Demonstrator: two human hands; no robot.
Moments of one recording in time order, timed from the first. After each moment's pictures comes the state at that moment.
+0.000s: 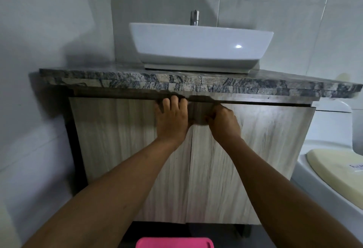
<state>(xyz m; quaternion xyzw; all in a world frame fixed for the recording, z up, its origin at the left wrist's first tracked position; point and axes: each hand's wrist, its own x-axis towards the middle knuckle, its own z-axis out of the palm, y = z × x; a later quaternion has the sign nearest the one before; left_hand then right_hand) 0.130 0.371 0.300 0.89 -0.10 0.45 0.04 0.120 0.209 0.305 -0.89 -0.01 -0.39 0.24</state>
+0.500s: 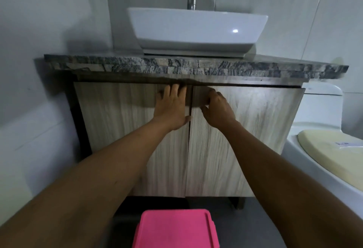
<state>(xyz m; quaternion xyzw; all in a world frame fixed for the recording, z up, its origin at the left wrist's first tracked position) 0.103 0.387 0.310 0.94 -0.19 0.29 0.05 0.090 0.217 0.305 -0.91 -0.06 -0.33 0.24</state>
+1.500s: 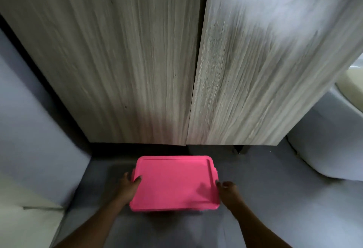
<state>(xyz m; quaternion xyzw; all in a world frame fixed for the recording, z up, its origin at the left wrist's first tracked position) 0.056 0.517 -0.142 0.84 0.24 -0.16 0.46 -0.007 0.179 -0.137 -0.80 0.35 0.12 0.46</state>
